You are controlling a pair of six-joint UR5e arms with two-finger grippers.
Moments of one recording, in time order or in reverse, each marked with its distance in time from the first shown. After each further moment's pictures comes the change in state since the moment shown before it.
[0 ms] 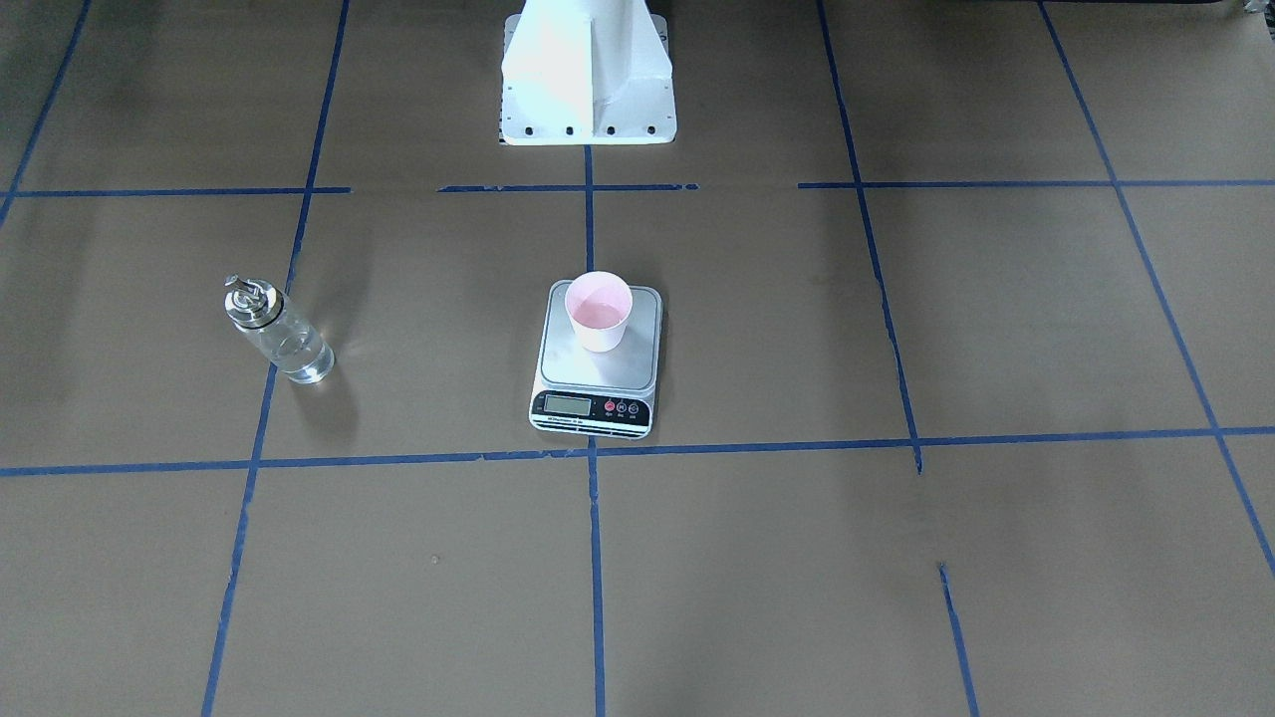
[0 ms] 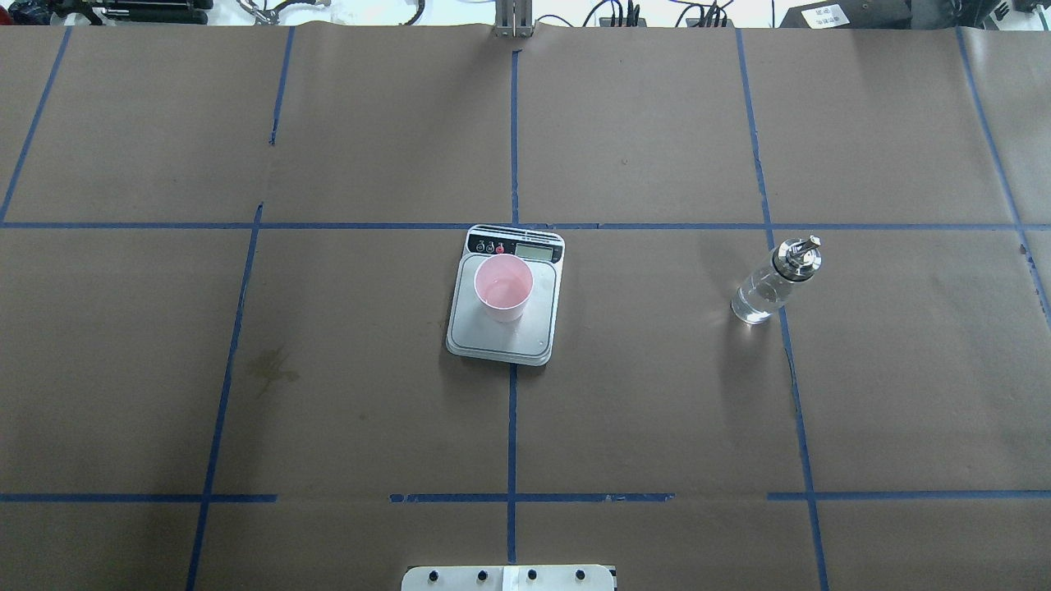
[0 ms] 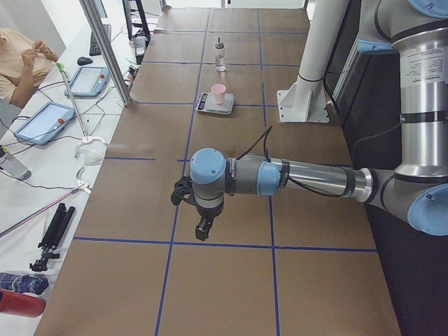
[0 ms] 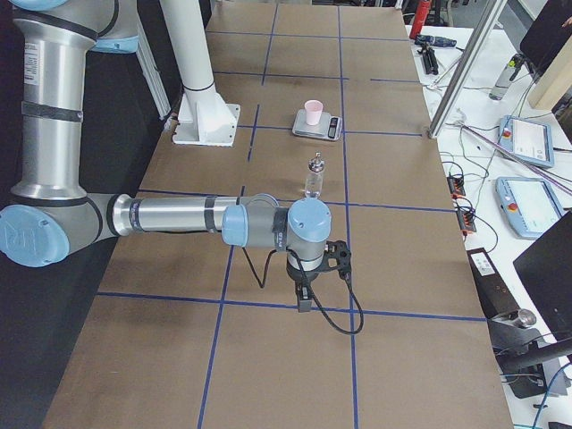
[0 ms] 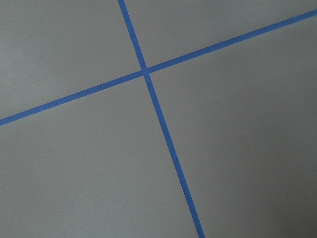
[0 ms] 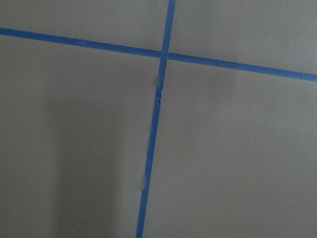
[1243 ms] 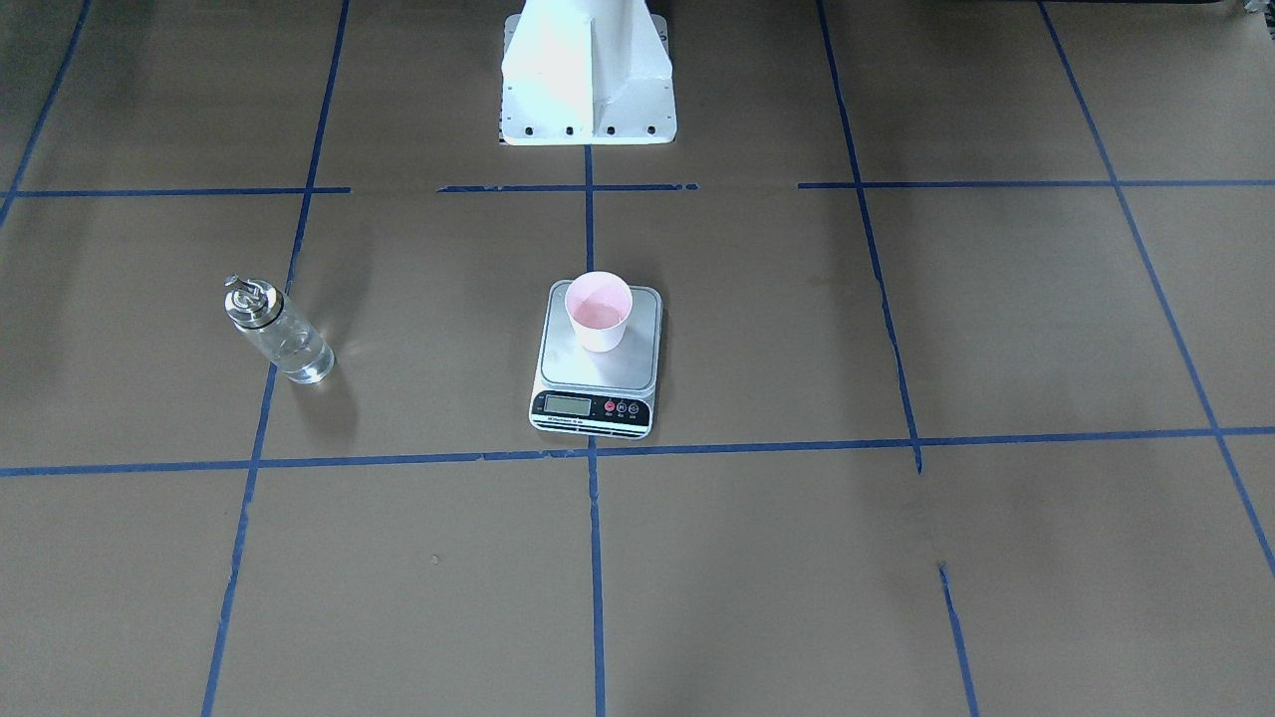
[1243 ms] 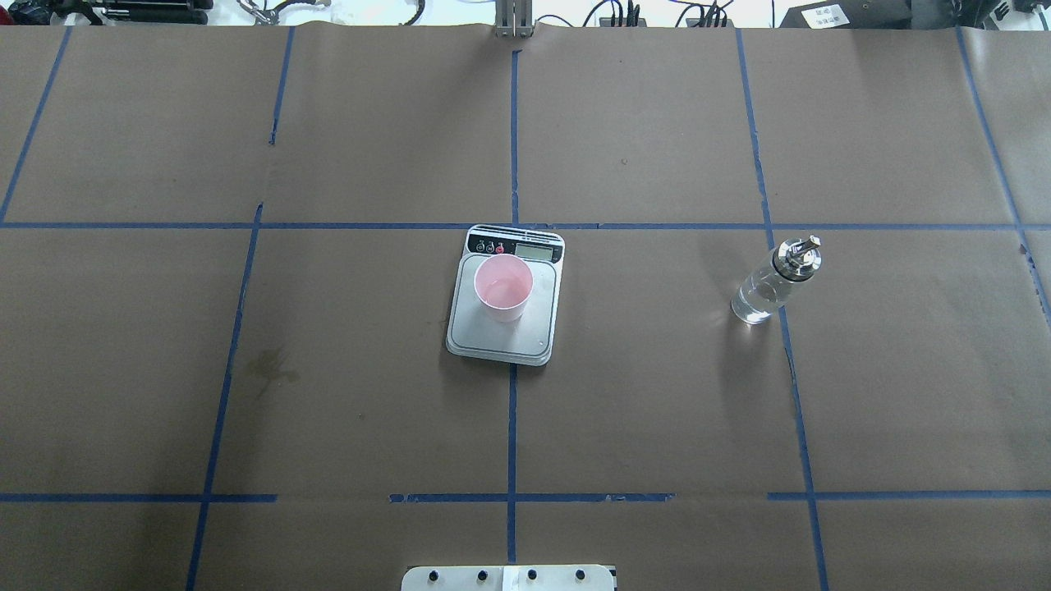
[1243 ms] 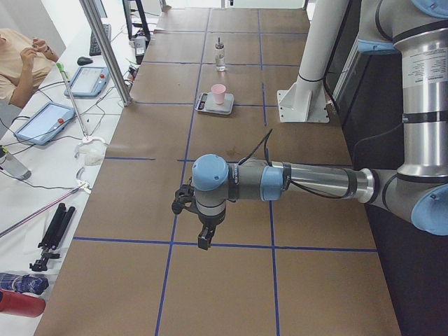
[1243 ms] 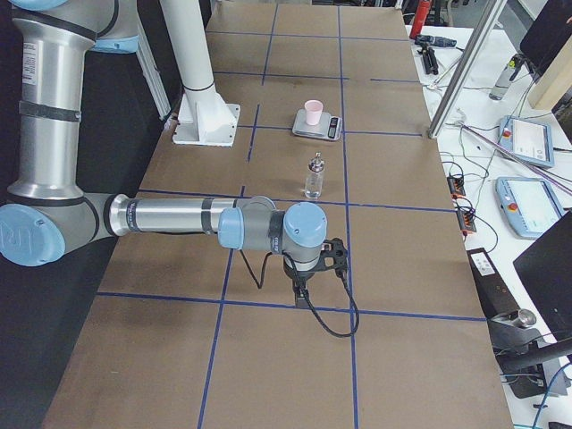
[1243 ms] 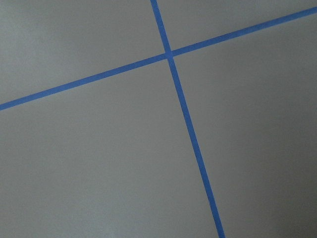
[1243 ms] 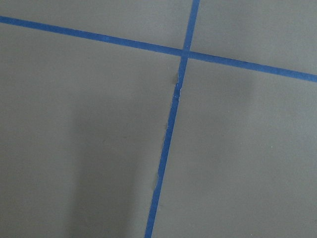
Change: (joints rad) left arm -0.025 0.007 0.017 0.001 0.037 -0.003; right arm 0.001 -0.068 0.002 0.142 0.034 -0.013
